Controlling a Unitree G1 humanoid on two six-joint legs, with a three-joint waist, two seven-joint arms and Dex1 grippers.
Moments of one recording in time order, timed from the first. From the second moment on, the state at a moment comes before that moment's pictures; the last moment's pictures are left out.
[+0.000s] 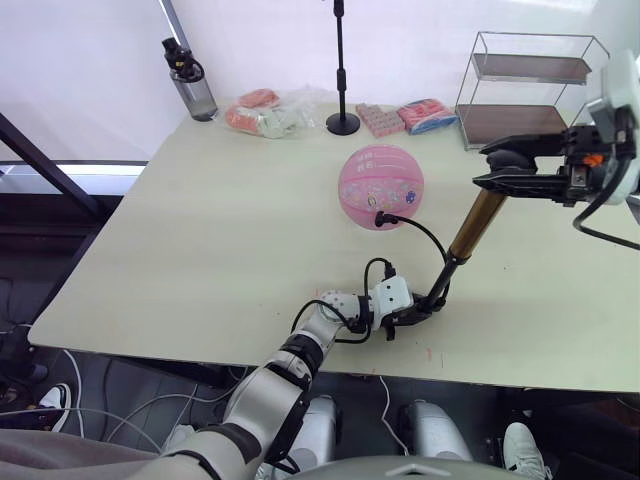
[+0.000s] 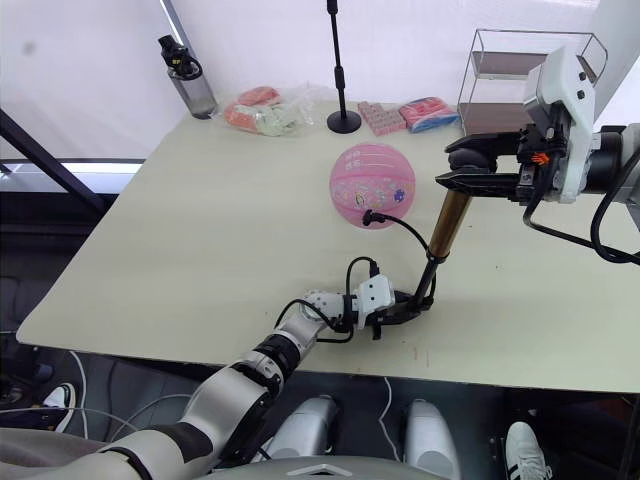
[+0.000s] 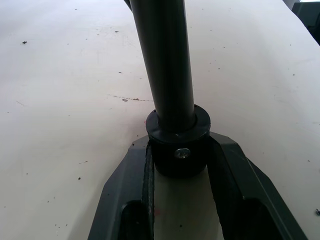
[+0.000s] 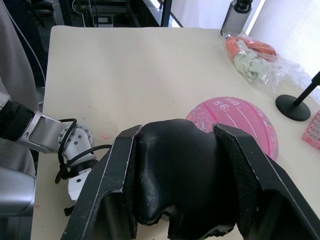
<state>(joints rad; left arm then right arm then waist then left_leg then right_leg) -0.63 -0.01 -0.32 1.11 0.15 -0.53 -0.90 -0.73 -1.06 -0.10 -0.28 0.77 0.80 1.05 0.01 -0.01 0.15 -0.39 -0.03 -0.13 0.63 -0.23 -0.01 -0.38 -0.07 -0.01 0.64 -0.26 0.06</state>
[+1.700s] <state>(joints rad) -0.62 -0.02 -0.32 1.15 0.17 -0.52 -0.92 -0.33 -0.82 0.14 -0.26 0.47 0.46 0.97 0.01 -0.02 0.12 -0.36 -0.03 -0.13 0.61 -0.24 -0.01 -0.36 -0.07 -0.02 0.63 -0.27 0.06</state>
